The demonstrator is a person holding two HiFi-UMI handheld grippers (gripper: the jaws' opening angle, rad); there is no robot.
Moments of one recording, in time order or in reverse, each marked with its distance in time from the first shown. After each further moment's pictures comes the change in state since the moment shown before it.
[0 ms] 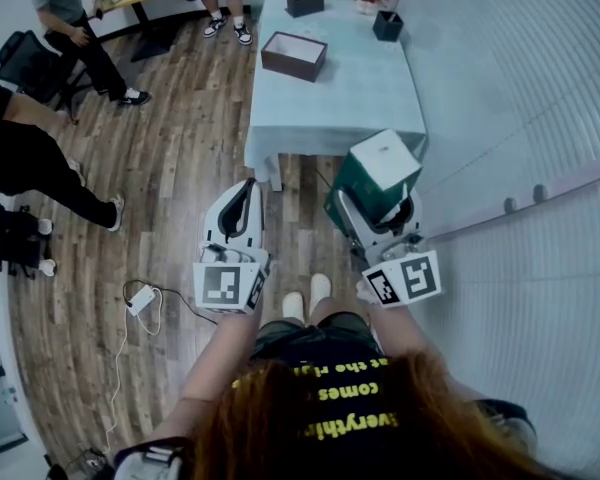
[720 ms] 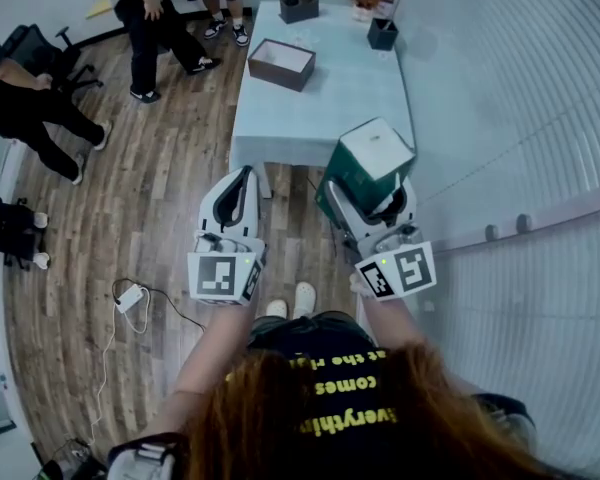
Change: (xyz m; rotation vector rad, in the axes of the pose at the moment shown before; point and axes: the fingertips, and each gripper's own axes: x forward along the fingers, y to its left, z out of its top) left arm 0.070 -0.041 0.014 0.022 -0.037 0.031; right arm 0.024 -0.069 0.016 0.017 -0.021 0.072
